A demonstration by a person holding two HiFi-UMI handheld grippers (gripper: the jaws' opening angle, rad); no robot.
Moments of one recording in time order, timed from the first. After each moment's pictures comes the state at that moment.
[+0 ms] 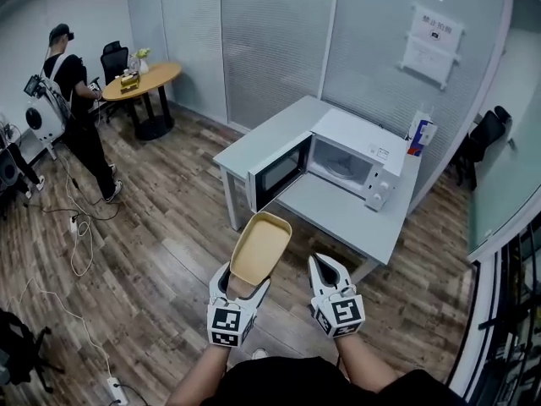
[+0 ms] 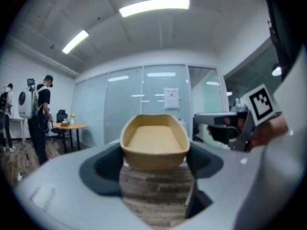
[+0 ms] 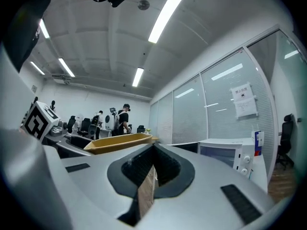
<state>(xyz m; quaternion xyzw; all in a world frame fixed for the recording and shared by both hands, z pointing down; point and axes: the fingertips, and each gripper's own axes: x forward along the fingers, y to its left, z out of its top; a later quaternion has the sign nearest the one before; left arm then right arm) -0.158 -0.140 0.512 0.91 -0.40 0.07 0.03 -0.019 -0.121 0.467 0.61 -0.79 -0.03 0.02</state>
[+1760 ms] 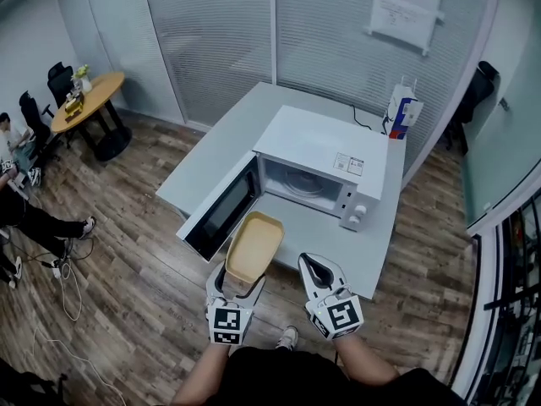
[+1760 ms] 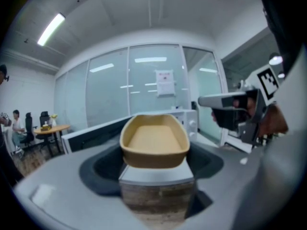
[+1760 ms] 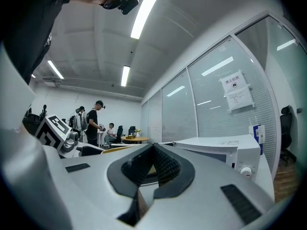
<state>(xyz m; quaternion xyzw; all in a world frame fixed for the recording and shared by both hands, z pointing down) 0.044 -0.336 0.556 0.93 -0.35 0.14 0.01 0.161 -0.288 0.482 0.63 -0.78 -0.01 0.00</state>
